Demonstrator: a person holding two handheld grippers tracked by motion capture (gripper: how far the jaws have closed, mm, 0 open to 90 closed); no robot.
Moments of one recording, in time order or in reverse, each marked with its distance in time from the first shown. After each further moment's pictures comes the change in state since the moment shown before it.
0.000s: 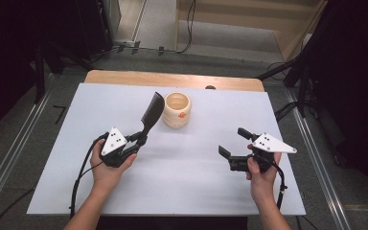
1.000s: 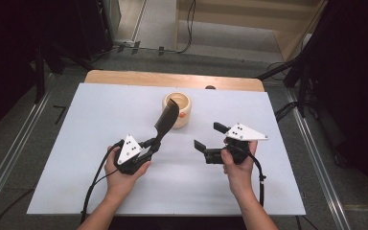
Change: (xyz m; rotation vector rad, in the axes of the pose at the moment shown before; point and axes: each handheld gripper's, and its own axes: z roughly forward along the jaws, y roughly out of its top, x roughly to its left) left arm -0.039 0.000 0.017 -0.014 -0.022 0.011; right arm 0.035 0.026 0.049 0.039 0.075 0.040
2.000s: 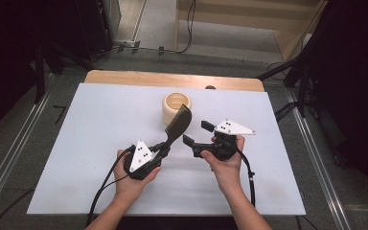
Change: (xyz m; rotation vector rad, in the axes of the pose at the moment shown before) left arm -0.029 0.005 0.008 -0.005 -0.006 0.060; right arm 0.014 0.007 0.026 0.007 0.011 0.095
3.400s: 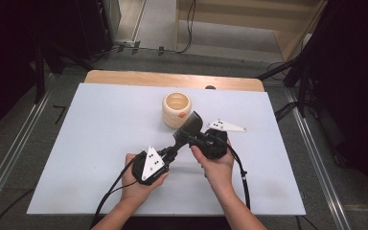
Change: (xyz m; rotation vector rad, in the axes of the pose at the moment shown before) left arm -0.024 0.000 0.009 0.012 0.015 0.086; right arm 0.010 -0.003 0.019 0.046 0.050 0.193
